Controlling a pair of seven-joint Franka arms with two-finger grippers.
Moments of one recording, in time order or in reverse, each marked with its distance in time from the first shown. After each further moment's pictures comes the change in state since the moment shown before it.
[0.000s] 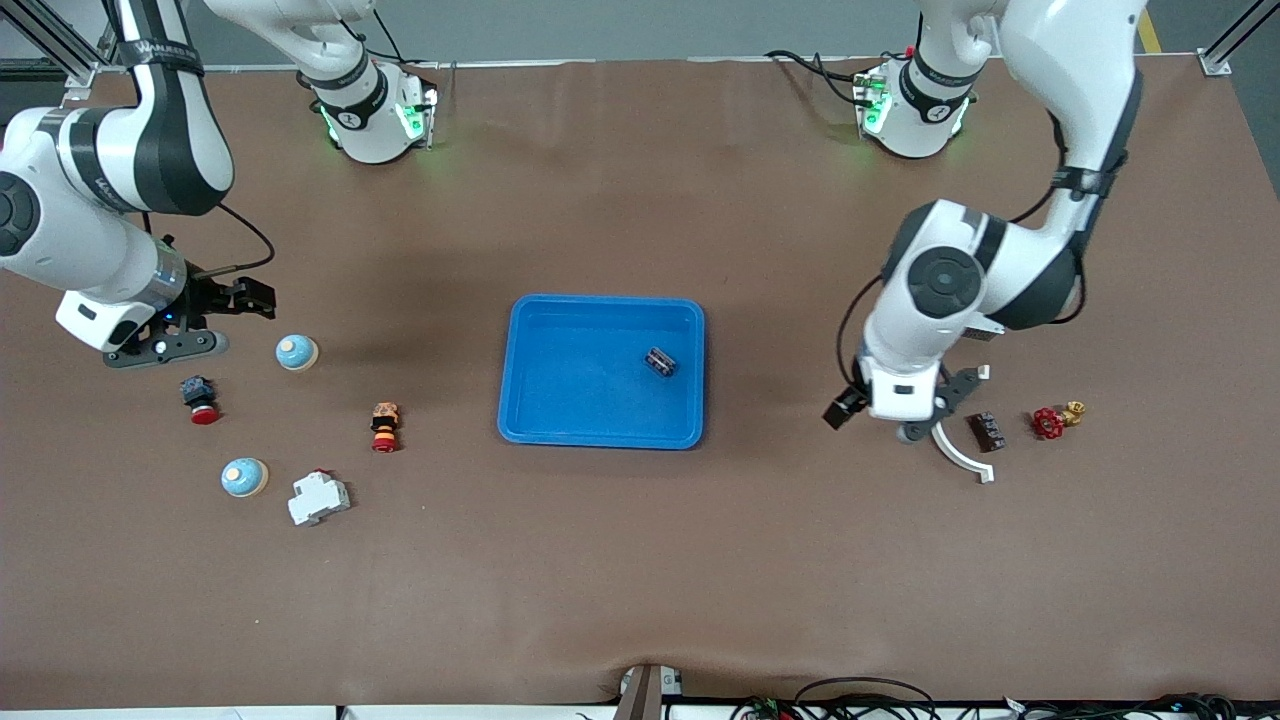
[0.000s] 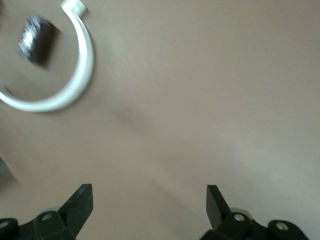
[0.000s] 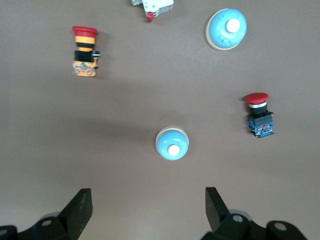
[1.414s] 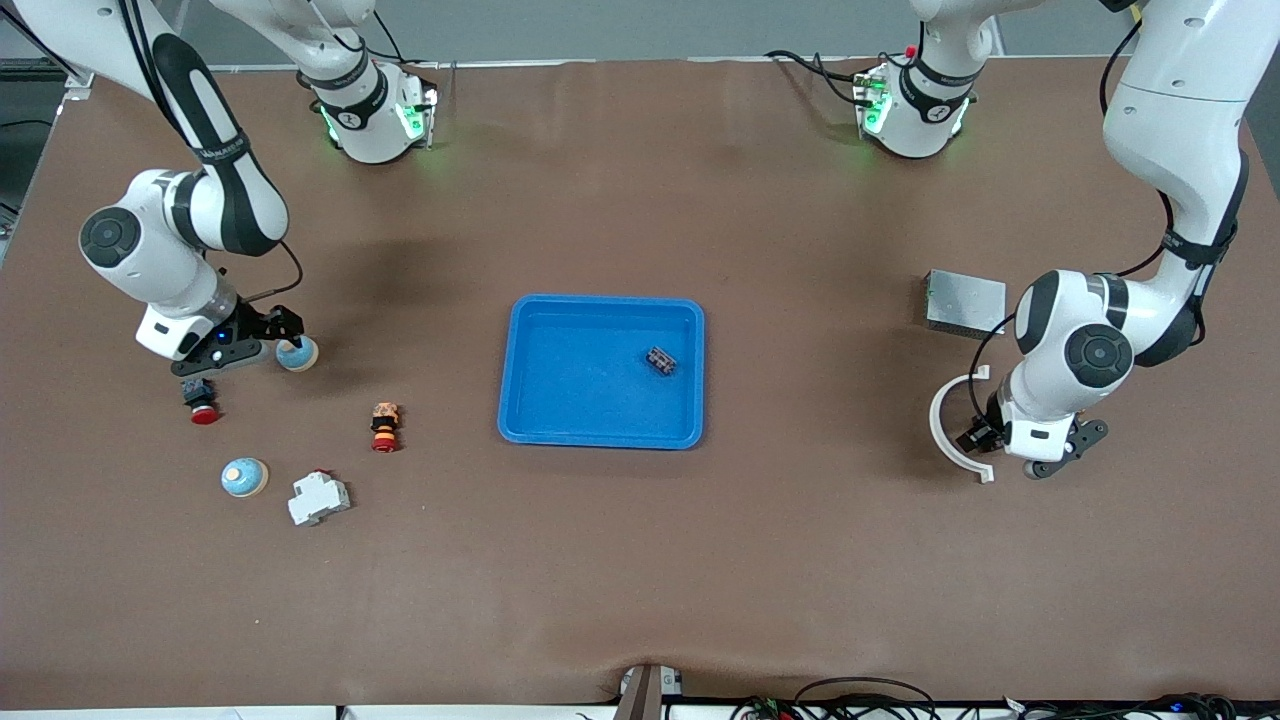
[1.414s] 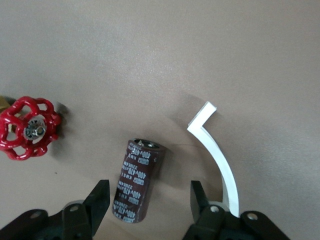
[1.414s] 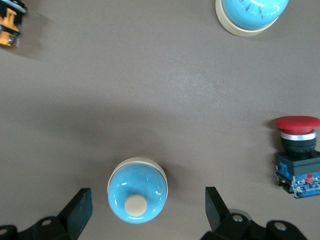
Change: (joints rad) left arm 0.317 0.188 0.002 -0.058 0.195 0.222 0.257; right arm -0.121 0.194 0.000 -0.307 0.000 0.661 -0.222
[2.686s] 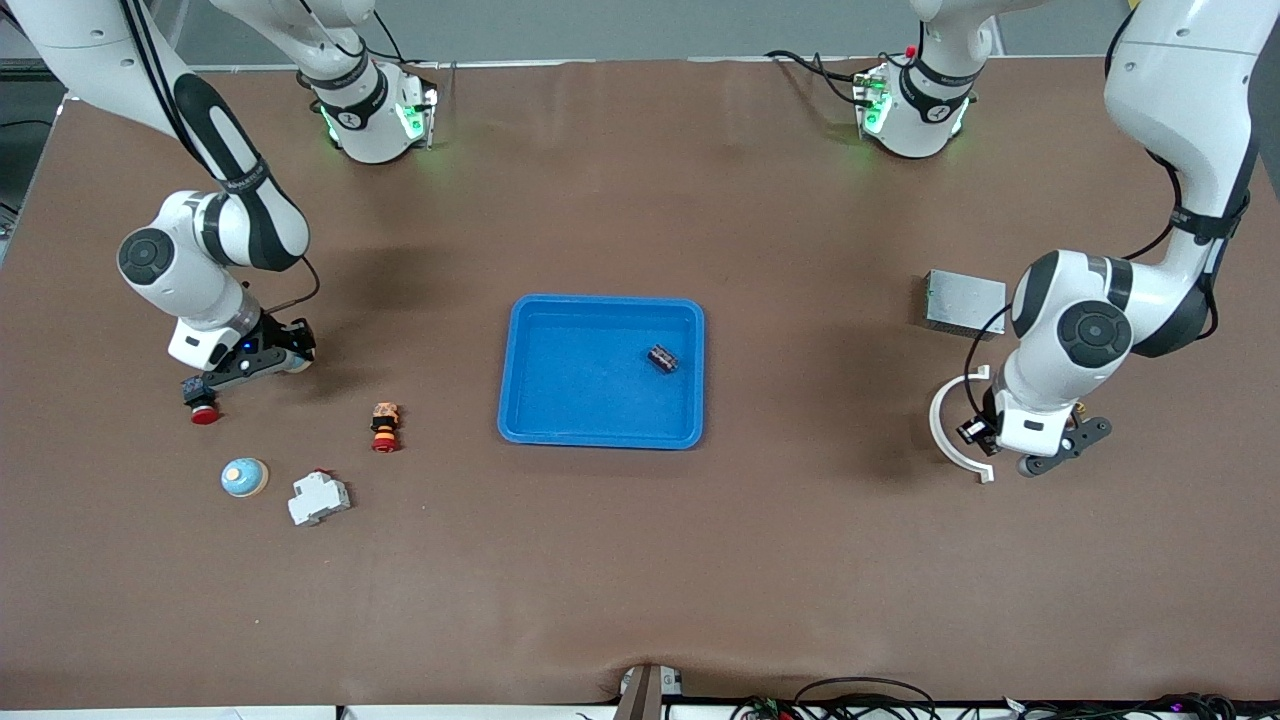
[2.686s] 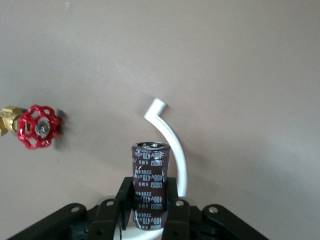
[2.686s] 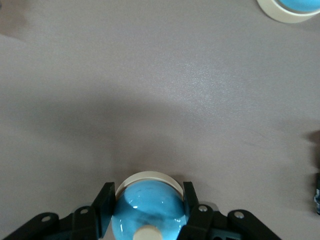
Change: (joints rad) left arm 0.004 -0.115 -0.106 0.002 0.013 -0.094 -0.002; right arm 0.000 0.104 0.009 0.000 0.000 0.098 -0.037
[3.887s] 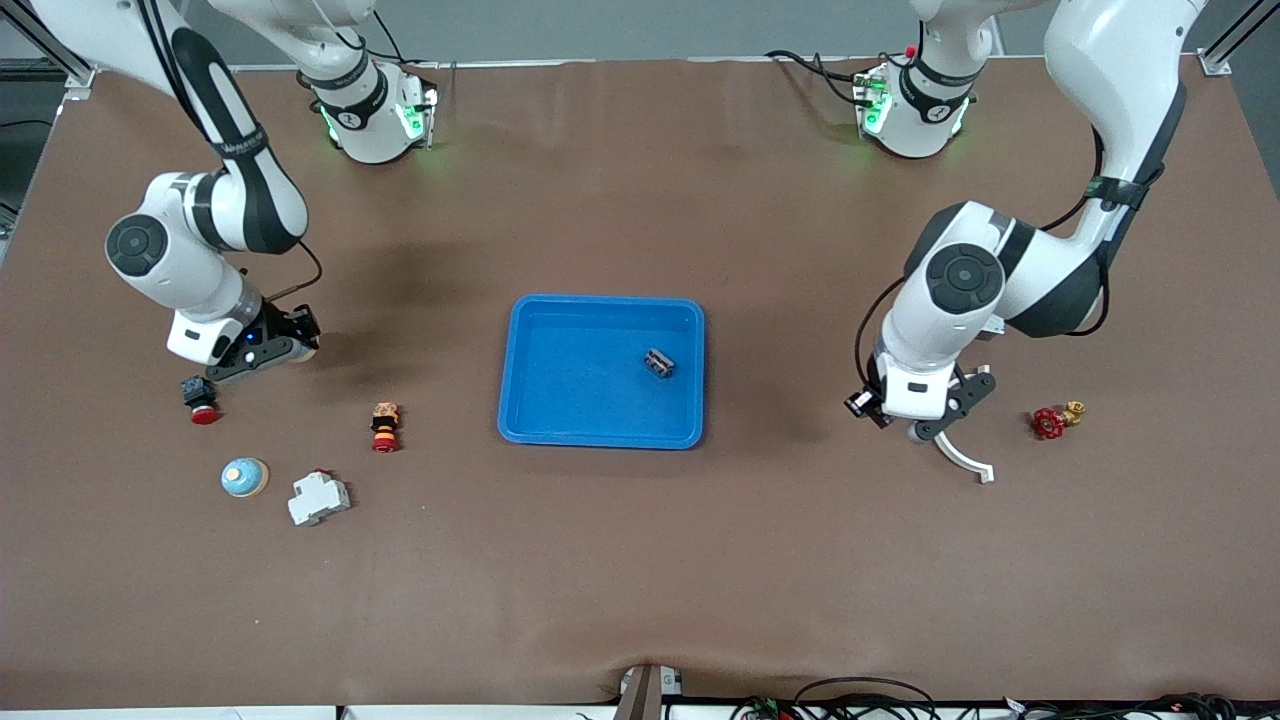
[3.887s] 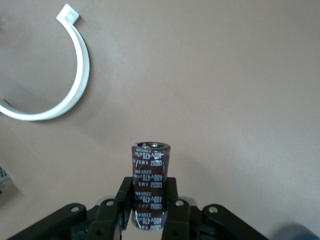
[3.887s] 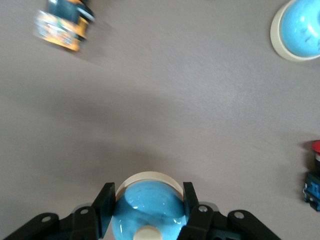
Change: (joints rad) left arm -0.006 -0.028 -0.304 0.053 -0.001 -0.147 -0.405; right arm 0.073 -0.181 0.035 0.025 0.004 -0.258 0.058
